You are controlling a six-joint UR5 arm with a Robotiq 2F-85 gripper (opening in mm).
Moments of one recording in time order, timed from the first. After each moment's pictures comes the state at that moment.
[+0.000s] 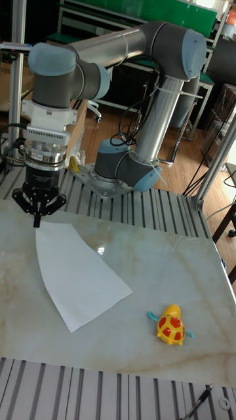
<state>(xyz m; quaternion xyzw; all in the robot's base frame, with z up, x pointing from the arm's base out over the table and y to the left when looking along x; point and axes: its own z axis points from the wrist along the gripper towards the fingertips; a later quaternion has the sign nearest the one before) 0.484 -0.184 0.119 -0.08 1.00 0.00 0.06</state>
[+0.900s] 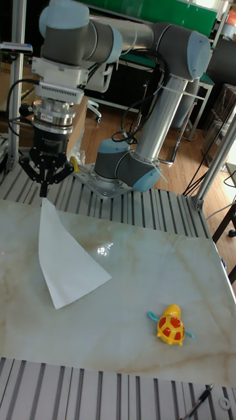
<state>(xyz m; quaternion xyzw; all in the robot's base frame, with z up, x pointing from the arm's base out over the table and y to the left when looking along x) 0.455 -0.182 0.193 -0.10 0.99 -0.01 0.06</state>
